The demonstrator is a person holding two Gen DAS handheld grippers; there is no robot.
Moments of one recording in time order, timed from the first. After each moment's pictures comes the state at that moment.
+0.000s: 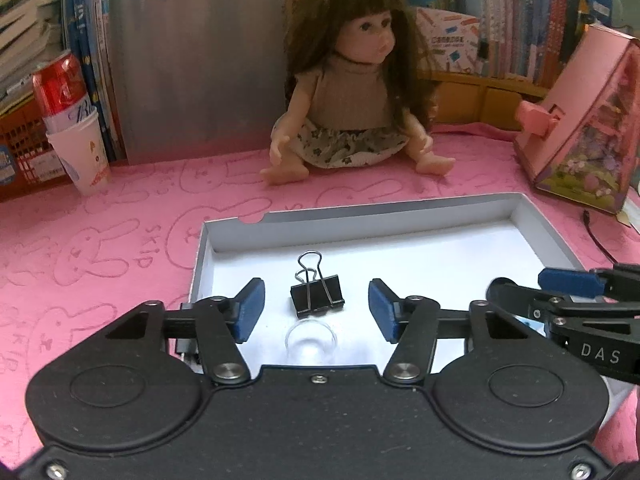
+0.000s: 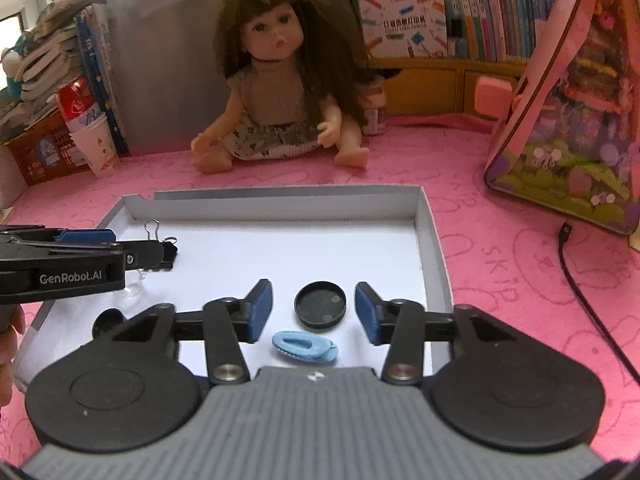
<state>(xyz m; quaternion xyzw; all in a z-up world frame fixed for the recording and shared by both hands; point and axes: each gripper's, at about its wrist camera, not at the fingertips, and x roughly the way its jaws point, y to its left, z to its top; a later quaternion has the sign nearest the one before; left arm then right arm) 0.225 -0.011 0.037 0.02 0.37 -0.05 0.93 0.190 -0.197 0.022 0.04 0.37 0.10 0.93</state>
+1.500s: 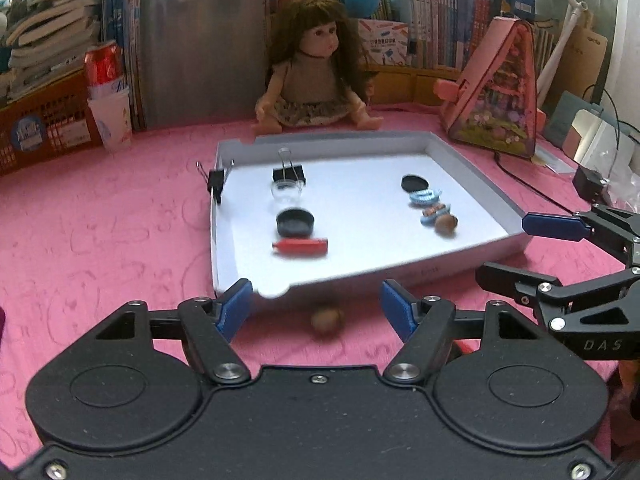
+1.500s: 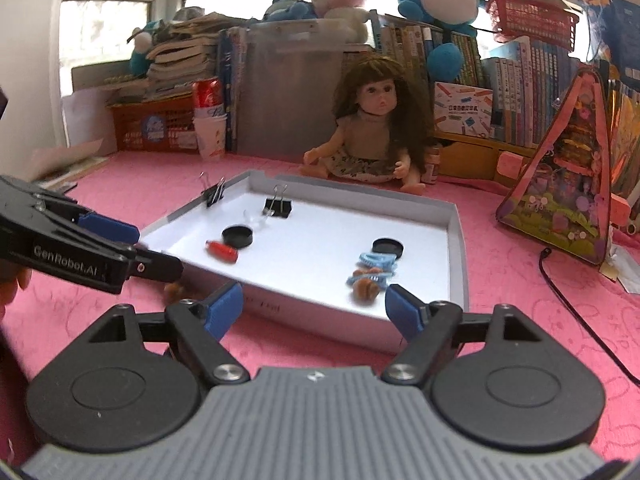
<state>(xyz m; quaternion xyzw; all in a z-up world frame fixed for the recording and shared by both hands) 0.039 0.016 0.044 0.02 0.35 -0.10 0.93 0.023 -0.185 0.034 -0.06 0.25 0.19 0.95</state>
